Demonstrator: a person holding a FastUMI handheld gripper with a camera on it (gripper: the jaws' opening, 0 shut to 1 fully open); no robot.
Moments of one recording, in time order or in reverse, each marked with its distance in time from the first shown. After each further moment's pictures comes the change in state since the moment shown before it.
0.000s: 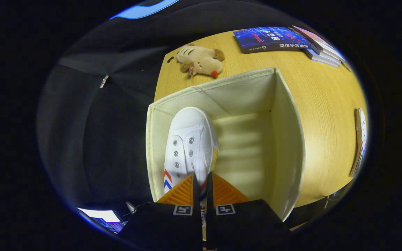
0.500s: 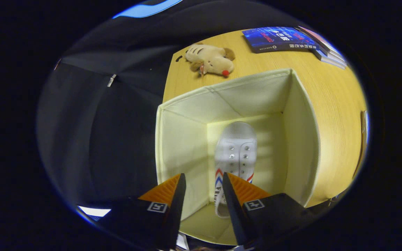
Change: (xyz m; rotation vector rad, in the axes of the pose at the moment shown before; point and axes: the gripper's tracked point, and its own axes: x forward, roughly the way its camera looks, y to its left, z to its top) arm 0.004 0.022 0.002 -0.040 0.004 0.079
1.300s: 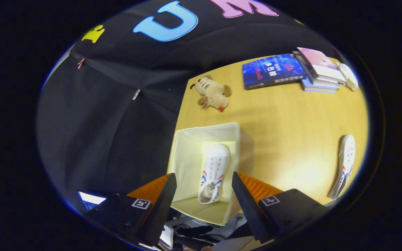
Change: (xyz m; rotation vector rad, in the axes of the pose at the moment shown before) arm -0.162 -0.068 0.040 -0.091 -0.178 0.065
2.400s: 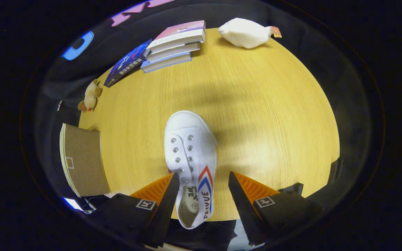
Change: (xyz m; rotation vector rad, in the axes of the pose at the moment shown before) arm -0.077 -0.419 -0.058 0.136 0.119 -0.457
